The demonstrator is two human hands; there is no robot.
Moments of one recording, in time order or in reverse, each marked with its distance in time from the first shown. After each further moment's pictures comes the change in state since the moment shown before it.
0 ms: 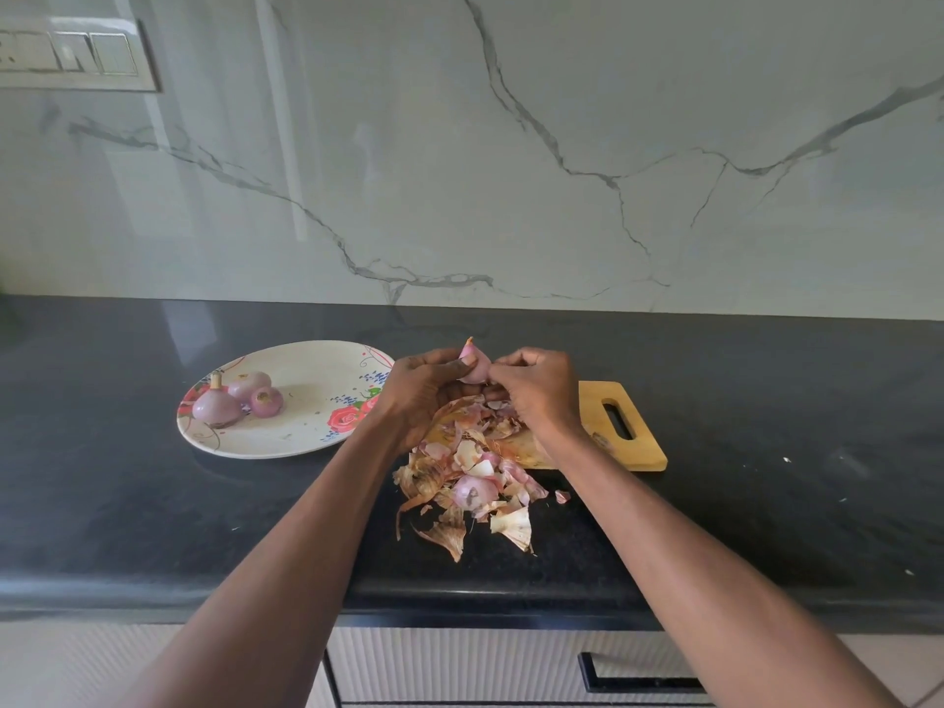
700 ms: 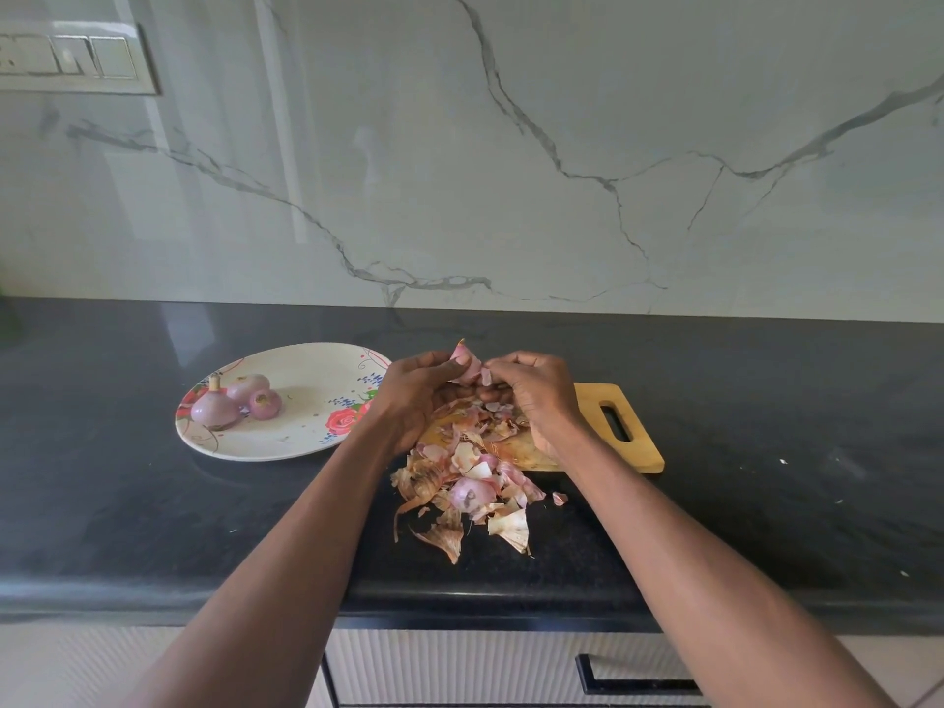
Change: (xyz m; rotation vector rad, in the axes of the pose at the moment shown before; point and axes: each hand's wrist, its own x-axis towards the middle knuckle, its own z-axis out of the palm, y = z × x) left_hand 0.001 0.000 -0.003 -0.017 0.019 -0.002; right_hand 0.003 -0.002 -0.002 0.144 -0.058 0.138
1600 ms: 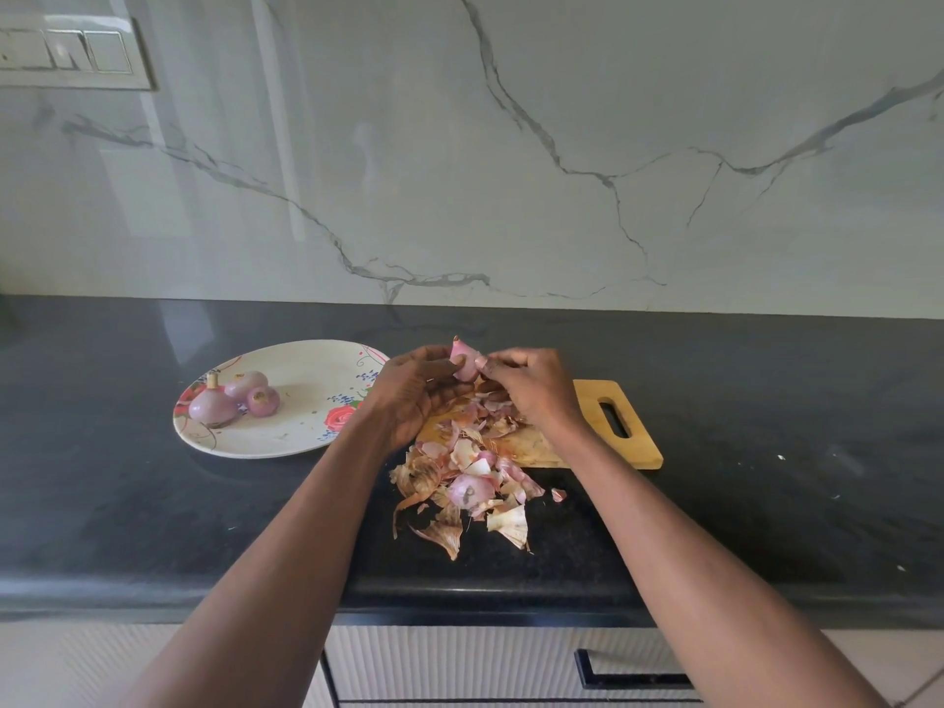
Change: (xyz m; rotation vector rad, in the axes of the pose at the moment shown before) left_hand 0.003 0.004 -0.005 -0.056 -0.008 -0.046; right_hand 0.007 0.002 -0.005 -0.348 -0.062 -0.153
